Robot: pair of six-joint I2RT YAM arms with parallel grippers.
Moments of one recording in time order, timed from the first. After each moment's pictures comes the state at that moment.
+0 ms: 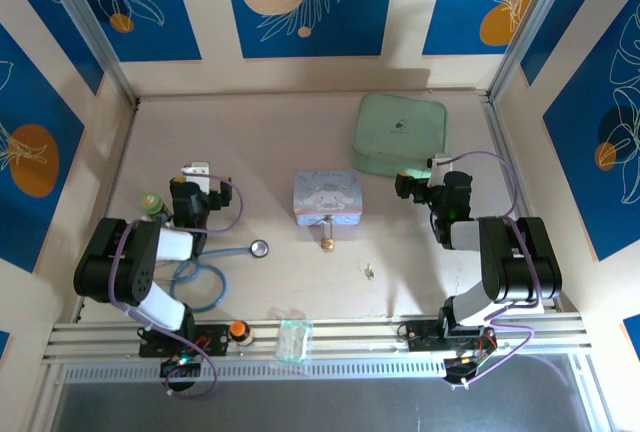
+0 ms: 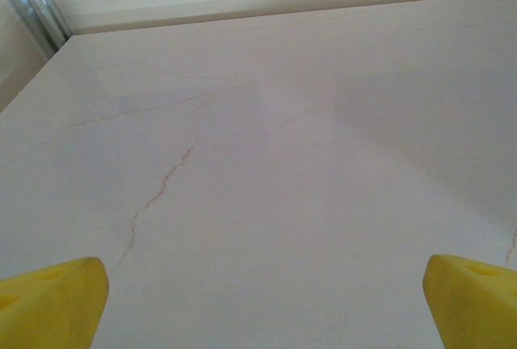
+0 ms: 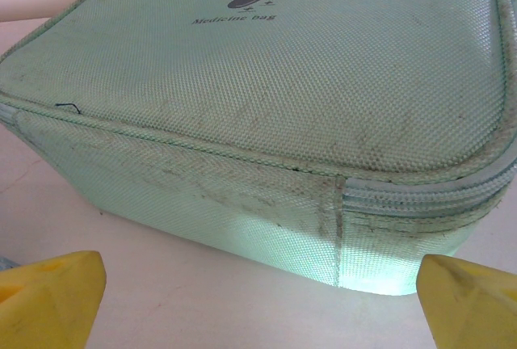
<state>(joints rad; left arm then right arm) -0.10 1.56 0.37 0.86 -0.18 0.03 0.00 1.52 0.41 0.71 -0.19 0.09</state>
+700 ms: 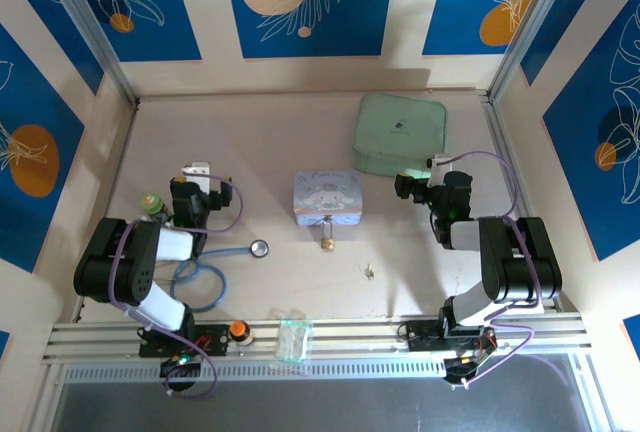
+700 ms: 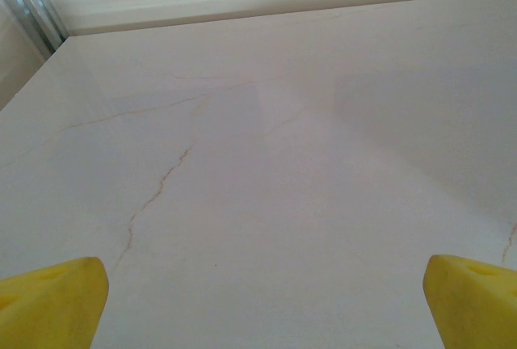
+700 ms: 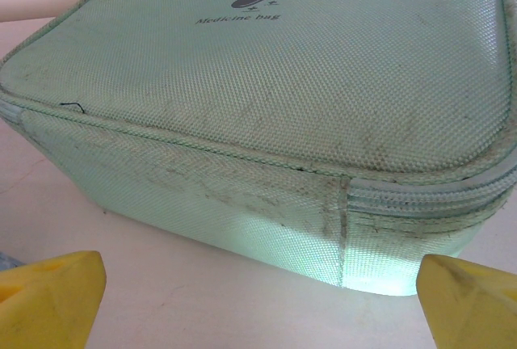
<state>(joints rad) -0.10 1.56 0.37 0.86 -0.18 0.04 0.00 1.52 0.41 0.71 -0.19 0.08</state>
